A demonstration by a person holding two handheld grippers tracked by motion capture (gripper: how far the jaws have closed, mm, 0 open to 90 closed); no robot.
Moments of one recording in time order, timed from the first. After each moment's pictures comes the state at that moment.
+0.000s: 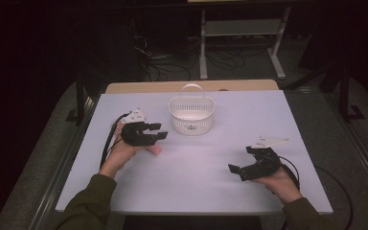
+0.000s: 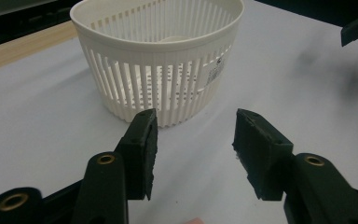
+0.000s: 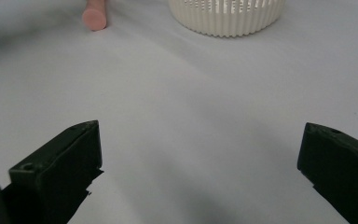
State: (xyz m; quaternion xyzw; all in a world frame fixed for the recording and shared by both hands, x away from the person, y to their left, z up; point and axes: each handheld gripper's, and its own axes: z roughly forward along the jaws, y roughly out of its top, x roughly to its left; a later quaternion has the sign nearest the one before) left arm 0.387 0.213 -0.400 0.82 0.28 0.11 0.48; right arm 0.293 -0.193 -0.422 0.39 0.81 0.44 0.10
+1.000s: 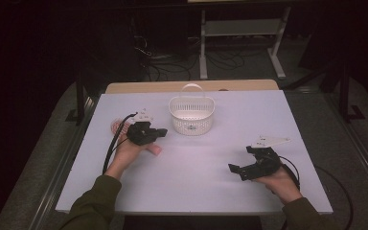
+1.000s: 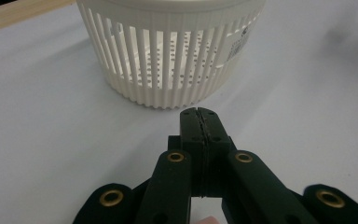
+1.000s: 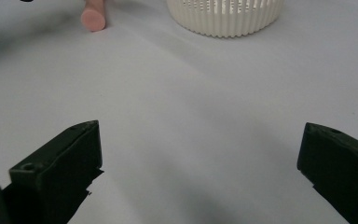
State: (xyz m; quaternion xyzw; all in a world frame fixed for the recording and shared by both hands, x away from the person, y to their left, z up) left arm 0.398 0.202 -0.415 0.84 0.30 0.10 0.43; right arm 0.293 -0.194 -0.422 0.39 0.81 0.44 0.10
